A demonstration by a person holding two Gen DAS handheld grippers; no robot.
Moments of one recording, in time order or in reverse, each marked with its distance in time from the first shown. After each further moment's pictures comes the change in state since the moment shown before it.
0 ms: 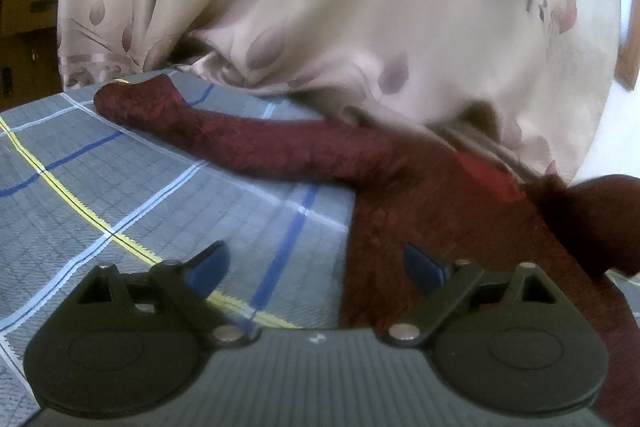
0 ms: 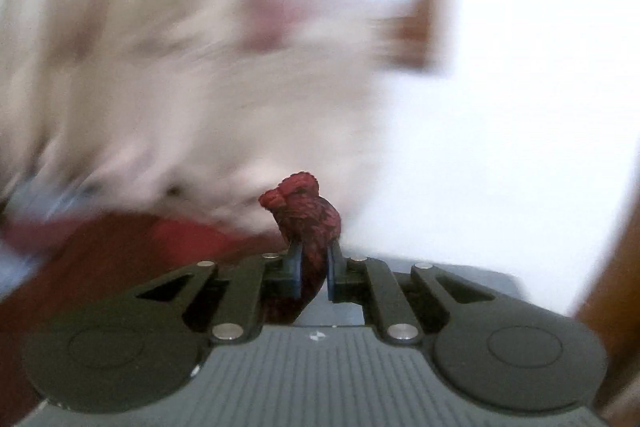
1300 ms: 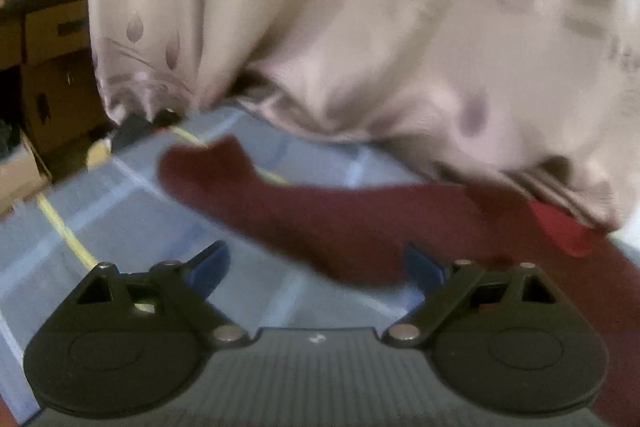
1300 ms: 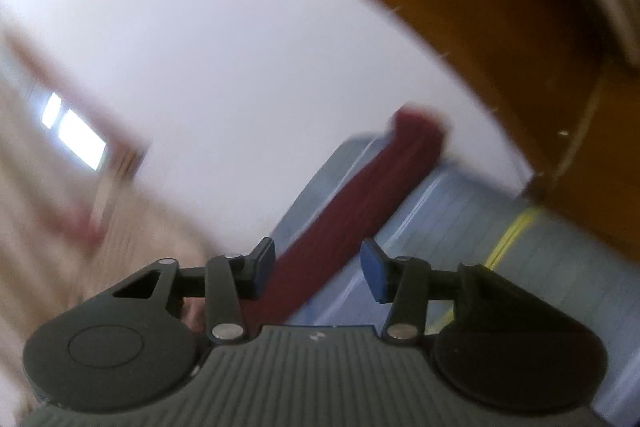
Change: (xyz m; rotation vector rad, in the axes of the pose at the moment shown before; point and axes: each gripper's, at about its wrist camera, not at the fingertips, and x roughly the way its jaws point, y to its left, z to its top) left arm 0.029 0.067 0.119 0.025 0.075 0.146; right arm -0.065 -0.226 -0.255 0.971 -0.142 0.072
